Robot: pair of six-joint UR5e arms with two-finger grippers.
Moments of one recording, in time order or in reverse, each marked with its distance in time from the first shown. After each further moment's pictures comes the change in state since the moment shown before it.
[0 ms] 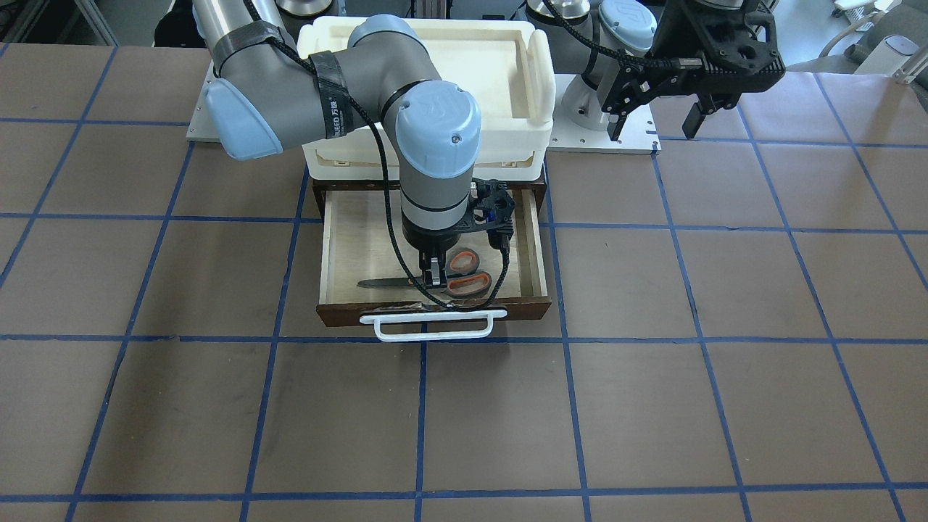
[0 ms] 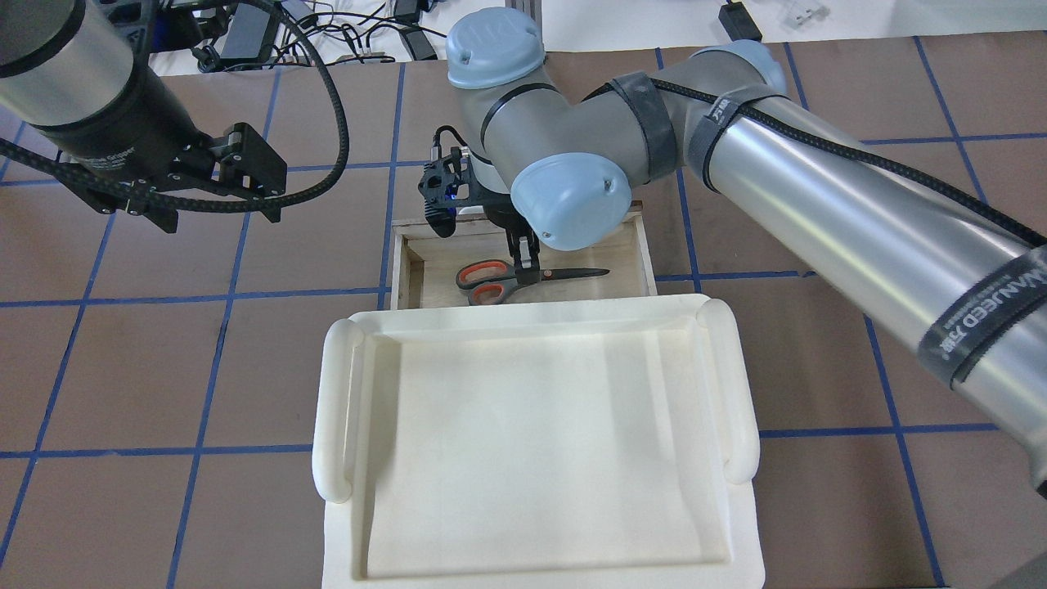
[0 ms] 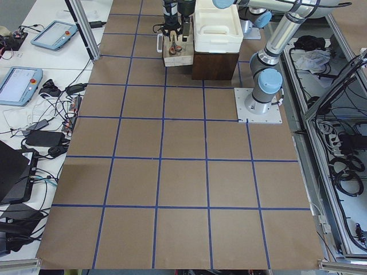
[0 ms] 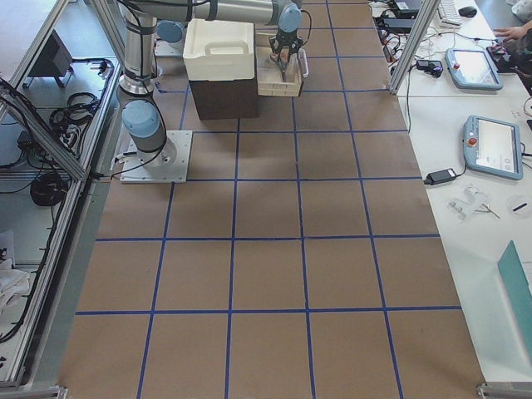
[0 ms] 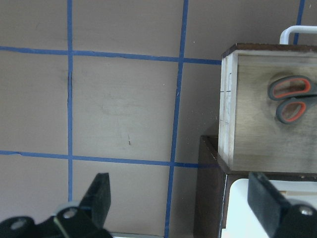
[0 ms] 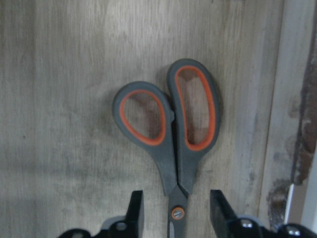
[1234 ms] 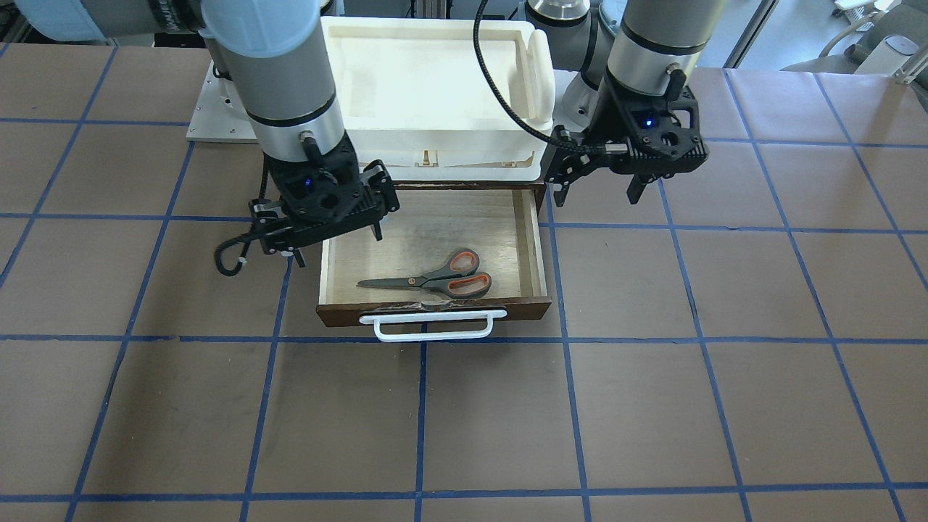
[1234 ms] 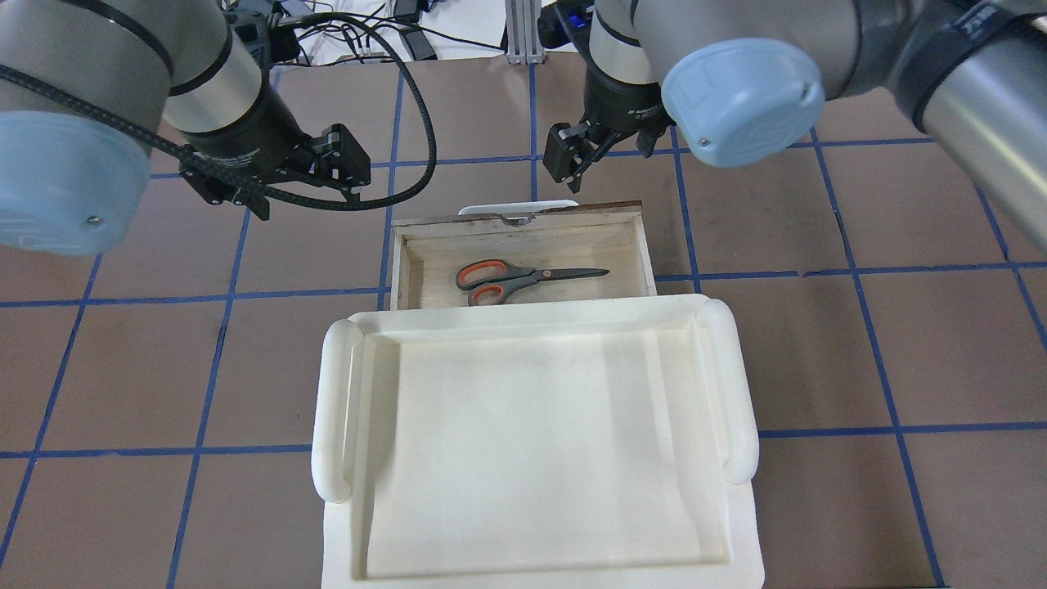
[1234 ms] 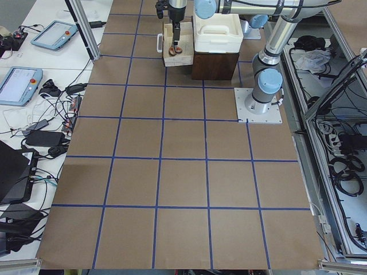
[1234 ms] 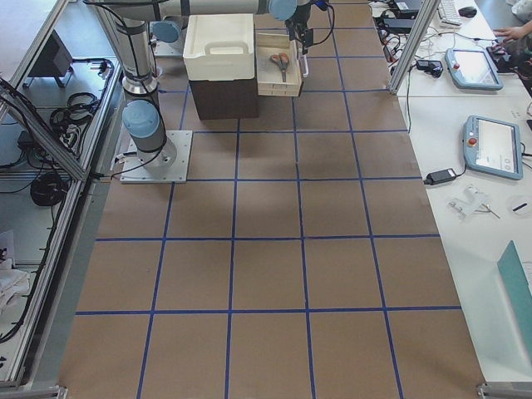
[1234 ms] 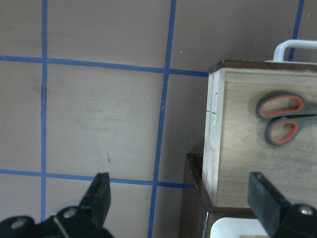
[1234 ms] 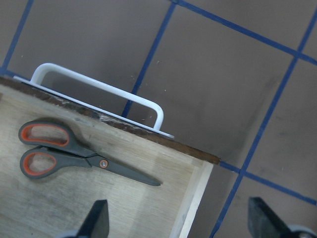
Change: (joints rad) left arm -0.133 -0.150 -0.033 0.248 -0.004 -0.141; right arm -0.215 -0.204 -0.012 0.052 0.032 1.102
